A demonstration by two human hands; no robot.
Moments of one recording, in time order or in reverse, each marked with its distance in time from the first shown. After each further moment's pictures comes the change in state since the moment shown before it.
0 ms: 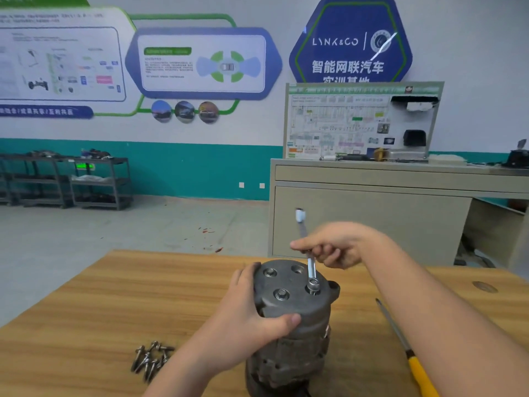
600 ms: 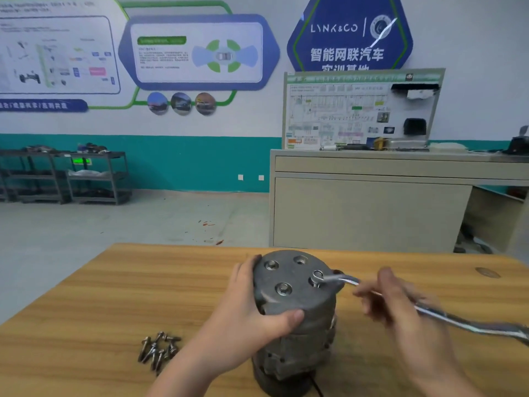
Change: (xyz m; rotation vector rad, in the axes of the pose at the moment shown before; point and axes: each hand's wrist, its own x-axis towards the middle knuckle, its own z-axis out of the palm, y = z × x) left_hand -0.009 -0.015 0.000 -0.057 0.022 0.041; right_hand -0.079 0.121 0.067 0.292 0.540 -1.013
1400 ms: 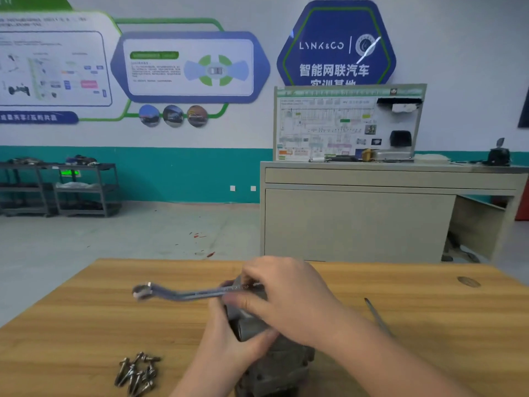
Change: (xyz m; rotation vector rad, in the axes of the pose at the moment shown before) left_hand 0.002 -0.008 0.028 -0.205 0.206 -0.014; right_hand 0.051 -0.030 0.072 -1.014 -0.516 -0.398
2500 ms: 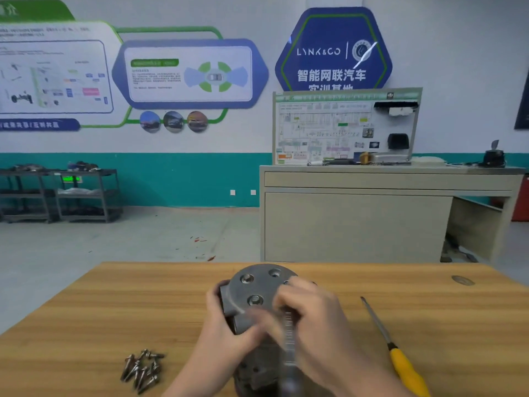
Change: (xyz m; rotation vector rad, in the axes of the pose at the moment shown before) left_hand -0.004 0.000 -0.003 -0.095 -0.011 -0.099; right_hand -0.054 0.002 0.019 0.326 0.371 0.133
